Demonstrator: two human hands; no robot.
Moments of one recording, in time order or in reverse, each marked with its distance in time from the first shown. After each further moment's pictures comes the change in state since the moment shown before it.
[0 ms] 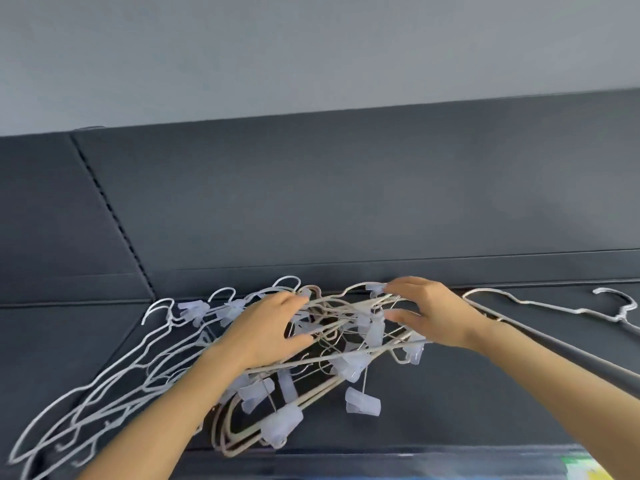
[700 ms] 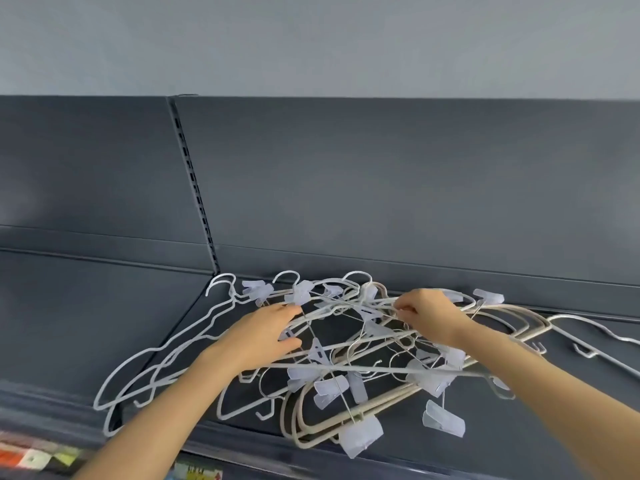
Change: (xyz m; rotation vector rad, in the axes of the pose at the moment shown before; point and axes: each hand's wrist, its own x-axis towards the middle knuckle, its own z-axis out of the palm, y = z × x) left_hand -0.060 -0.113 0.016 -0.104 -0.091 -0.224; right_hand 0.092 -0.069 0.074 -0.063 -0.187 0.086
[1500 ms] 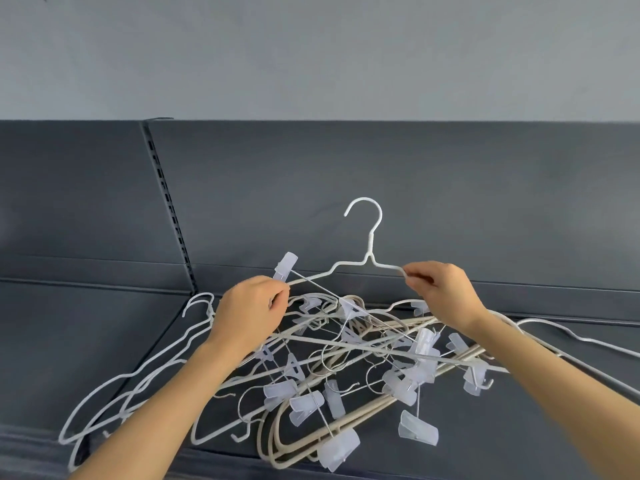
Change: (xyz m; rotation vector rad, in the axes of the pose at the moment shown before) left_hand 0.020 0.033 -0.032 -0.042 0.672 0.039; right_hand -0.026 0.015 -0.057 0.314 0.466 -0.023
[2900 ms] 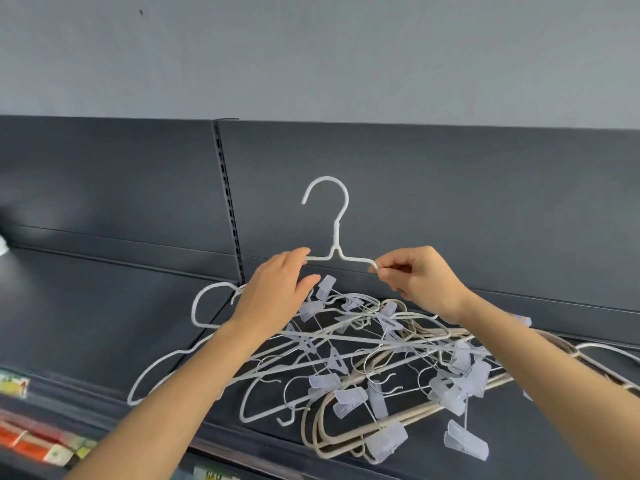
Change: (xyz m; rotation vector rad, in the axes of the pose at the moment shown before) left_hand -0.003 -0.018 -0.044 -0.016 -0.041 -0.029; right_hand 0.027 -0.087 0.042 0.404 -0.239 -0.089
